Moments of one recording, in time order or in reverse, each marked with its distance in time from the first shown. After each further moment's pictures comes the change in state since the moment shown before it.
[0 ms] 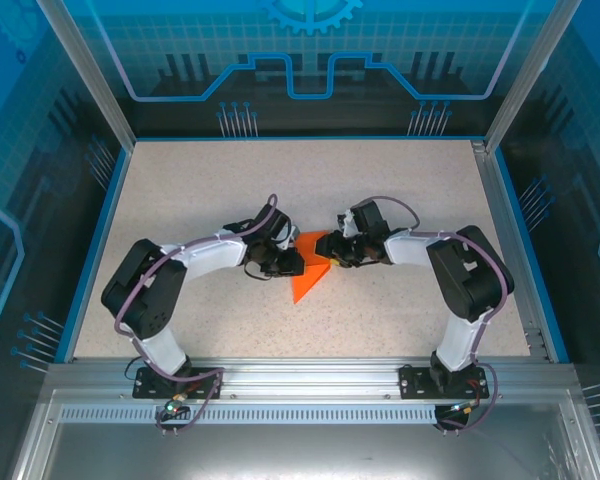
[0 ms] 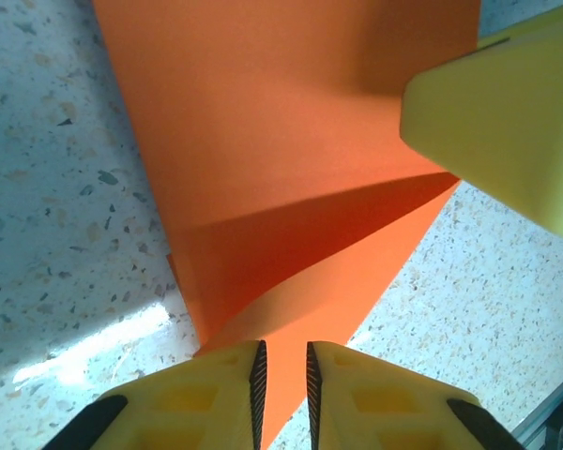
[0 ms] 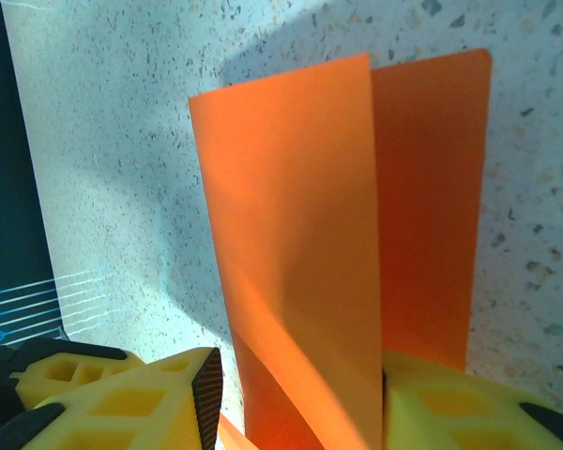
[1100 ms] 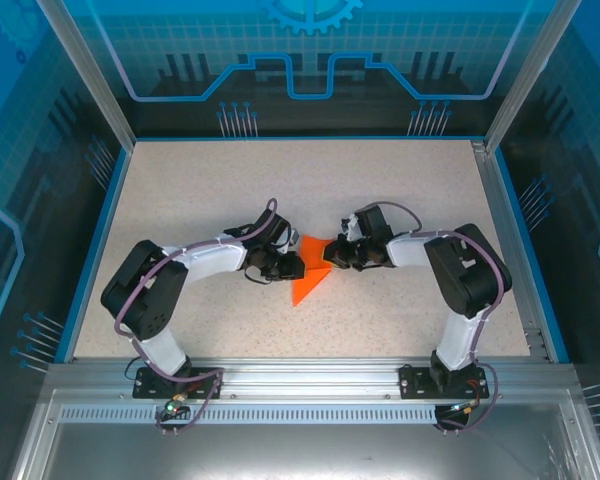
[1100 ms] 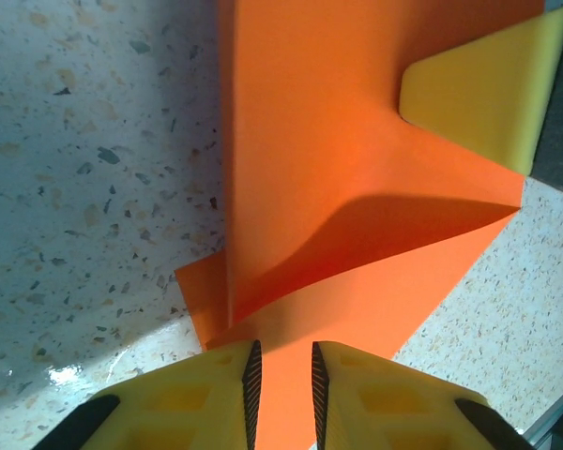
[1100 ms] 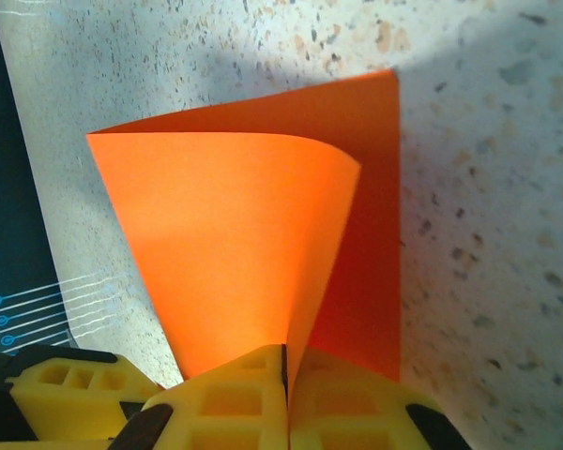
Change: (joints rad) left arm -0.013 0.005 -0.040 0.048 -0.008 -0.029; right arm -0.021 0.013 -0.061 0.070 -0.020 0.044
